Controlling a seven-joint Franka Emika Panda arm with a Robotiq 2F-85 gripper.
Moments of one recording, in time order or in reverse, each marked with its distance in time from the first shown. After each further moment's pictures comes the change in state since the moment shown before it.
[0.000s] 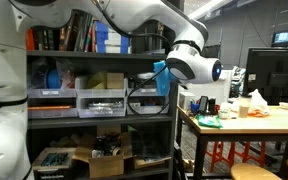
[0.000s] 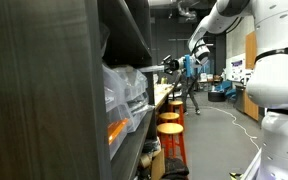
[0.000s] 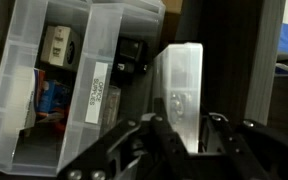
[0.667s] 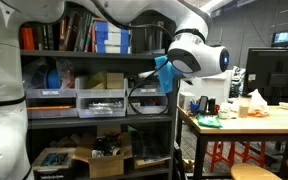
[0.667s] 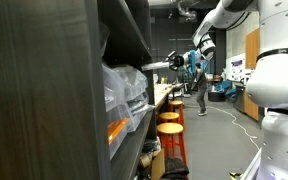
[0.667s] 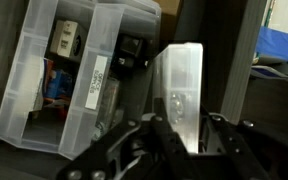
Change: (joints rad) arm -0.017 -0.062 -0.037 -0.005 -0.067 0.002 0.000
